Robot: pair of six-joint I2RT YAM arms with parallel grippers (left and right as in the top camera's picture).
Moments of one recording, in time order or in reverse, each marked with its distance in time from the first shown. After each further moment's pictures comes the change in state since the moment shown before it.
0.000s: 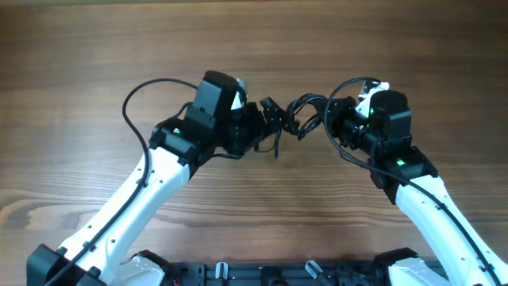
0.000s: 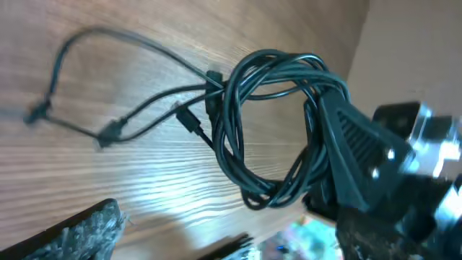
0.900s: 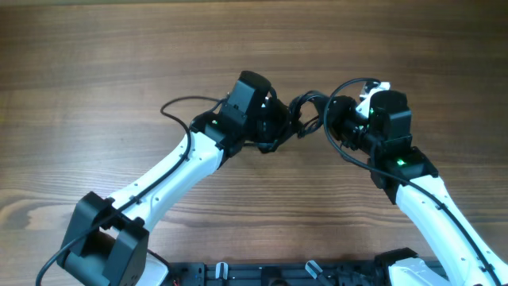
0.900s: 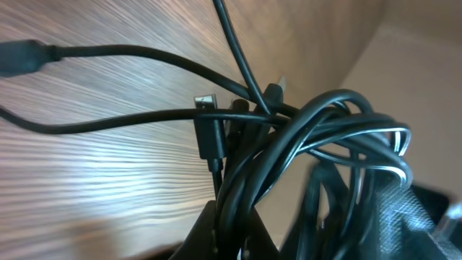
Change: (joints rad) left arm -0.080 0.216 0.002 0.241 0.023 -0.349; right arm -0.006 0.000 0.000 -0.034 0.011 -0.097
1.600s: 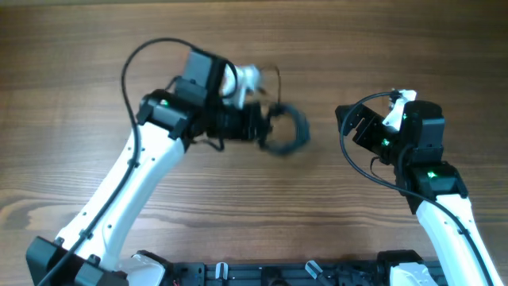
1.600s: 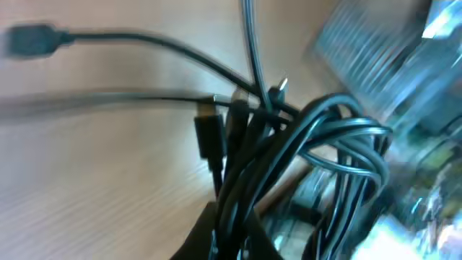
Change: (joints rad) left arm 0.161 -0.129 0.244 -0.600 0.134 1.064; right arm -0.176 -0.146 0.000 -0.283 0.037 -0.423
